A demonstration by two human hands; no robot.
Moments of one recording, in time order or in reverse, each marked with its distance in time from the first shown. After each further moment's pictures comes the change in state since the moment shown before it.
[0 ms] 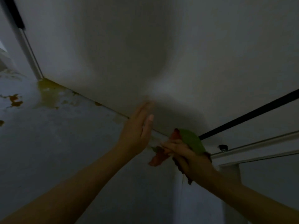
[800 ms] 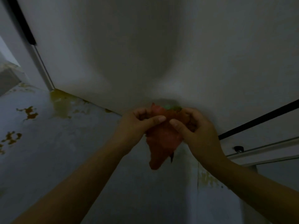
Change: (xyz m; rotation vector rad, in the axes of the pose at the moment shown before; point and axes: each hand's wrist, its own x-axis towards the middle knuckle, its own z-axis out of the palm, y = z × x) left_hand 0.026 0.033 -0.061 -0.624 -0.140 -0.429; right_hand 0.070 -0.072 -0.005 0.440 0.371 0.168
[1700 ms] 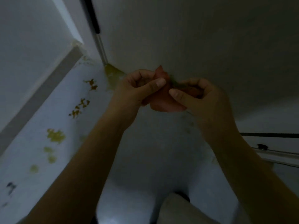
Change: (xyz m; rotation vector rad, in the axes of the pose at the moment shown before) left_hand -0.021 0.138 -0.068 -0.080 0.312 -0.098; right_hand 0.058 -0.137 0.069 0.173 -0.216 0.275
